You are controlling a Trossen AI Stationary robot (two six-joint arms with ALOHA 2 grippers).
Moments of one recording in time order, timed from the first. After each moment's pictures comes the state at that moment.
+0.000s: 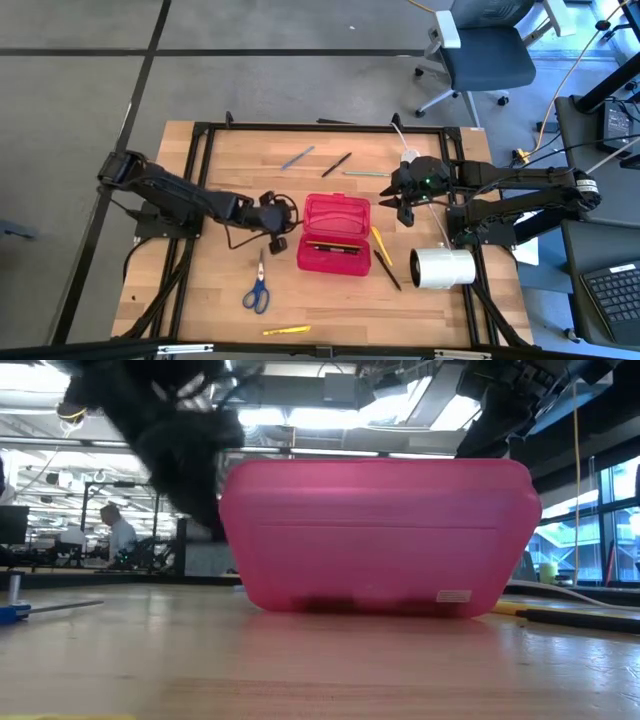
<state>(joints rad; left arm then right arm) -0.18 1.40 0.70 -0.17 -0.29 -0.43 -0.11 0.97 0.77 -0.51 -0.07 0.15</state>
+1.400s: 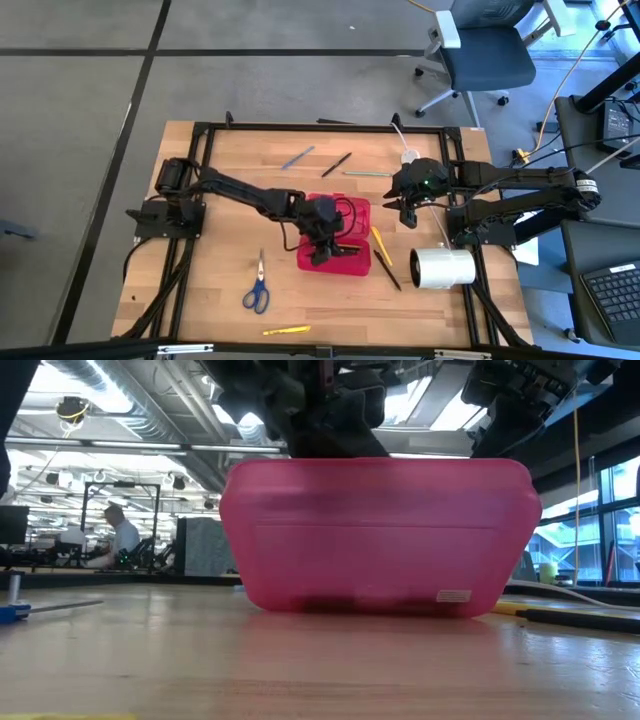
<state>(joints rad) -0.08 1.87 1.23 -0.07 0.36 -0.43 -0.11 0.97 0.76 -0.58 -0.07 0.13</state>
